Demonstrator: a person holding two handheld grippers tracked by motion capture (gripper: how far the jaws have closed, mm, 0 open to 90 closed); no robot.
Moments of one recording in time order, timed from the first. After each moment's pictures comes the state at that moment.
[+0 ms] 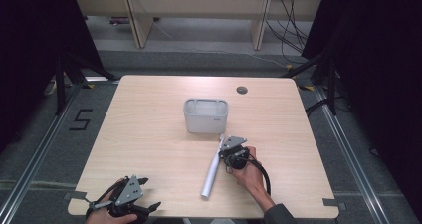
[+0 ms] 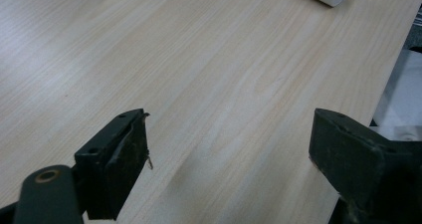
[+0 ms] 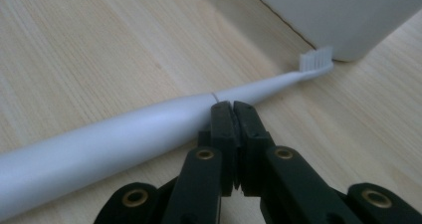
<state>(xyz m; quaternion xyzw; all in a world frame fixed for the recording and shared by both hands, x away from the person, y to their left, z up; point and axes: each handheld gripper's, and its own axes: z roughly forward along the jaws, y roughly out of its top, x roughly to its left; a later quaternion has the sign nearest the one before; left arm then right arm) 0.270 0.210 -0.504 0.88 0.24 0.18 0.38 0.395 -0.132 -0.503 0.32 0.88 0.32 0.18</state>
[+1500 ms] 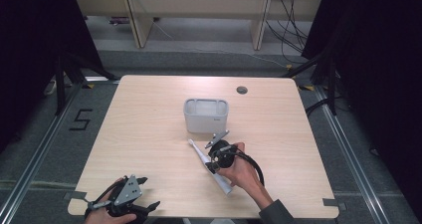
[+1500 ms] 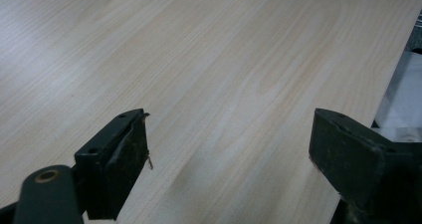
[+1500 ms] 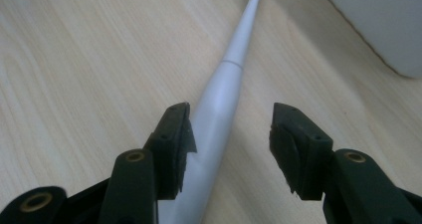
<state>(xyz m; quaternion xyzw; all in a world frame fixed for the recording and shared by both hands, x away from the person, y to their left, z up) 0.270 0.213 -0.502 0.88 0.25 0.18 0.37 0.387 -0.093 -0.463 0.30 0.92 0.24 0.10</state>
